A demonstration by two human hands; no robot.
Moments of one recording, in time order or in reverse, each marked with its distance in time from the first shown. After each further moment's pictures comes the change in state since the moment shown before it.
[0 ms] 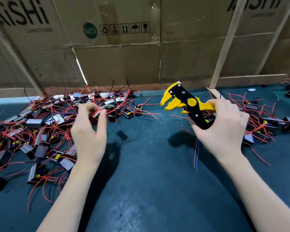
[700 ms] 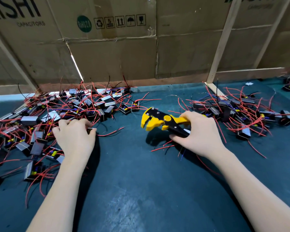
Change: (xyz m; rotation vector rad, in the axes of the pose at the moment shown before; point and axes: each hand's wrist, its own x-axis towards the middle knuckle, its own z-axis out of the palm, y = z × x) left_hand 0.003 -0.039 -0.009 0.794 -0.429 -0.295; right_hand -0.015 -0.011 0.010 0.097 -0.534 -0.094
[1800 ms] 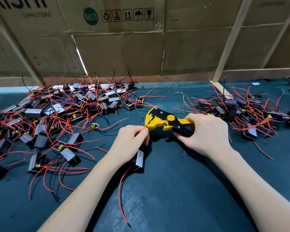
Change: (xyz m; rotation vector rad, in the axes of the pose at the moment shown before) left_hand -0.051 0.072 0.003 -0.833 -0.538 0.361; right_hand -0.003 -0.008 -0.002 -0.219 0.061 -0.026
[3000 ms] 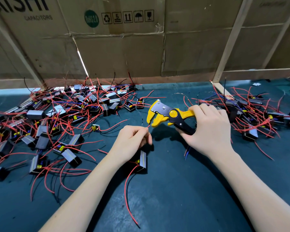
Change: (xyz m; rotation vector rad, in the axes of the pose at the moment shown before) left_hand 0.001 0.002 0.001 -0.204 -0.039 -0.086; right_hand 0.003 0.006 0.007 -0.044 0.205 -0.048
